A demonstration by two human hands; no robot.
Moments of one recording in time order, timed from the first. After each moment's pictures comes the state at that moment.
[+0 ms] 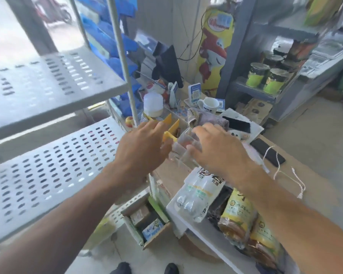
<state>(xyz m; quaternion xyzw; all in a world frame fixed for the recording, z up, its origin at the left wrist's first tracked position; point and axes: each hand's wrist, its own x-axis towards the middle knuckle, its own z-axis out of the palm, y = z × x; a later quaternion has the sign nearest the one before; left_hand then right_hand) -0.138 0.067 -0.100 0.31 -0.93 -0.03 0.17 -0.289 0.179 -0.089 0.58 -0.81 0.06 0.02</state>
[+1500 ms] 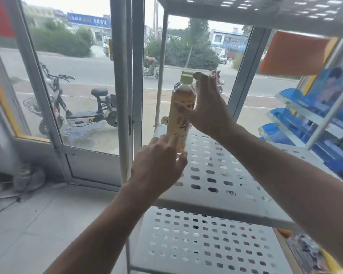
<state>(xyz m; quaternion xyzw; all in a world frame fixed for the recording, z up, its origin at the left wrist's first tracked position) 0.263 -0.126 -0.038 0.63 -0.71 0.09 0.30 0.141 -0.241 0.036 0.82 -0.41 0.39 0.06</state>
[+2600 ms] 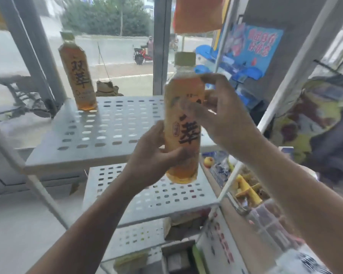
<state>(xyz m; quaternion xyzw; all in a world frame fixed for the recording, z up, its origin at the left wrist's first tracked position) 0.084 -0.046 -0.047 0.32 -0.69 -0.45 0.46 -0.072 -0.018 0.032 0.67 -0.50 0.49 -0.23</state>
